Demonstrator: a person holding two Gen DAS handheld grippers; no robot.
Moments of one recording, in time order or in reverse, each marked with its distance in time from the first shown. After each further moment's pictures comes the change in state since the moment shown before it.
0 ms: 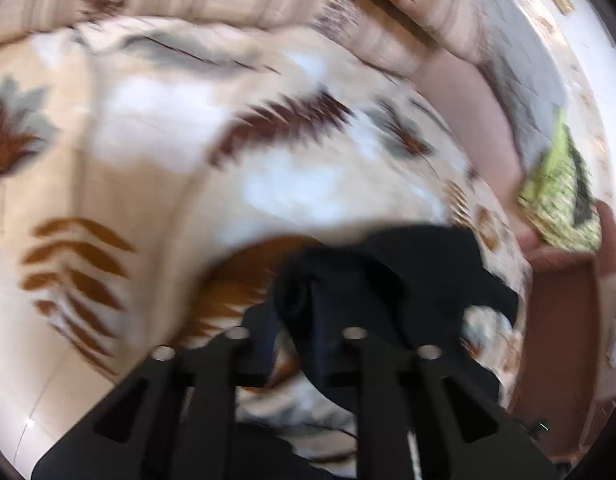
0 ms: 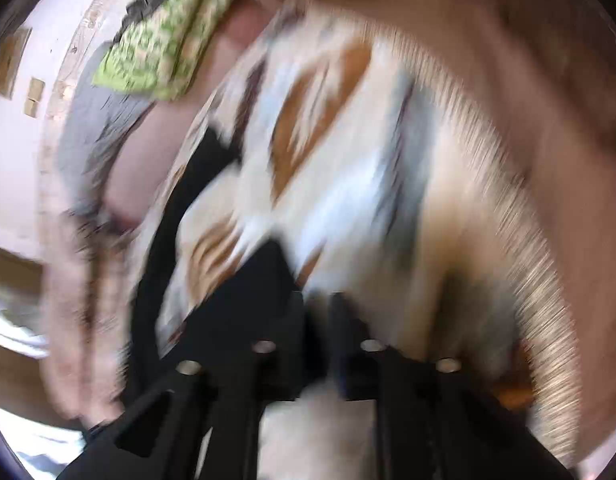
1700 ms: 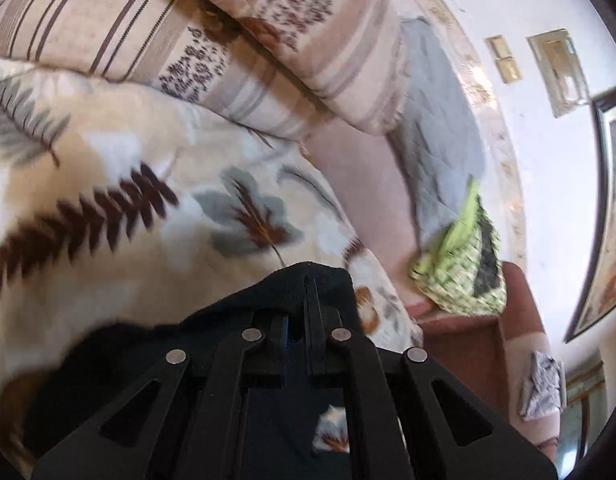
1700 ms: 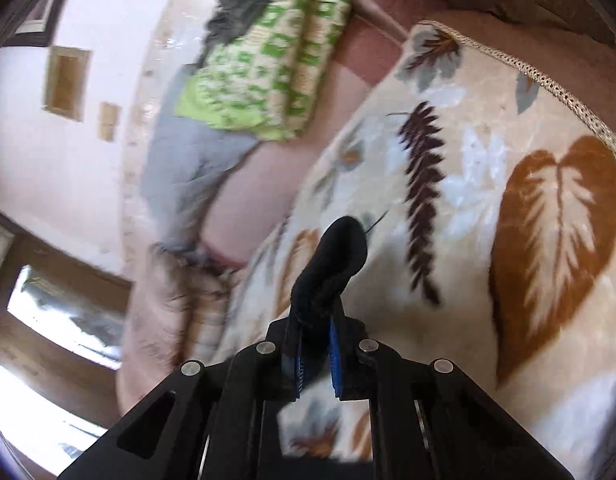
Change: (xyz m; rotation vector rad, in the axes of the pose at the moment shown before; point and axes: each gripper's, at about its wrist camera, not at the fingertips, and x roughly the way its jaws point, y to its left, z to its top) left arm 0.046 -0.076 0.078 -0.099 -0.099 -0.425; right arm 0.070 0.062 0.106 -0.001 0.074 0.497
